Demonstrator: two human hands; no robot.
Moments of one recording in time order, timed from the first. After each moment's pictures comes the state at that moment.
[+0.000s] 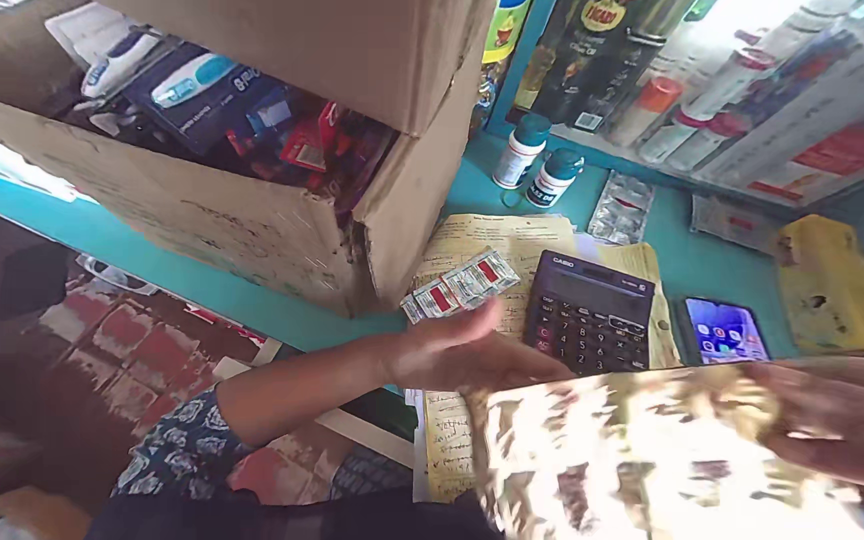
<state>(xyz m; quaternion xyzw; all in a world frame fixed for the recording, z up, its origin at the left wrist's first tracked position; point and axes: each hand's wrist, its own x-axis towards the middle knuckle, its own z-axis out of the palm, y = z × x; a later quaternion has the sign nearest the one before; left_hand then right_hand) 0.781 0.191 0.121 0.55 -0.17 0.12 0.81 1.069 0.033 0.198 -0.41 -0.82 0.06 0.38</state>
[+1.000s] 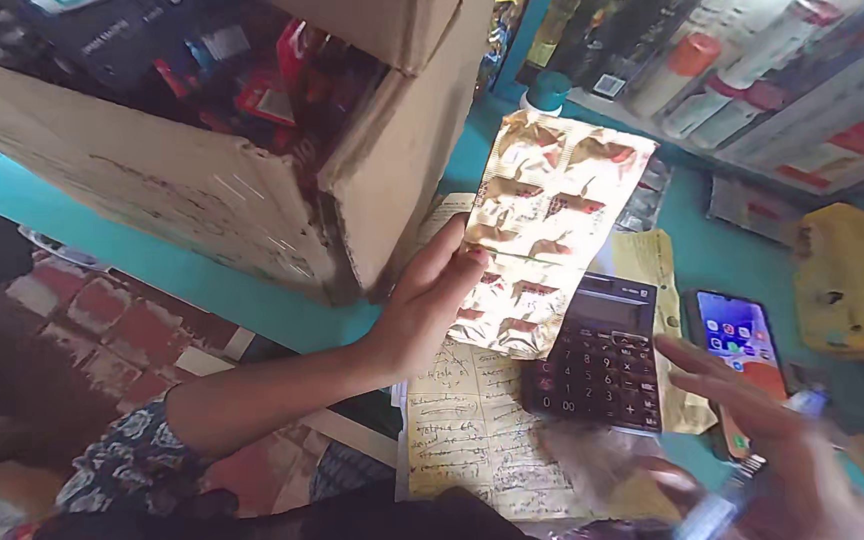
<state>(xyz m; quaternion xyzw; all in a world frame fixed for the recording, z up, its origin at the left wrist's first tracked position) 0.786 0.181 0.142 0.60 0.24 0.46 0.61 1.018 0.021 0.154 -0.58 -0.73 0.09 0.35</state>
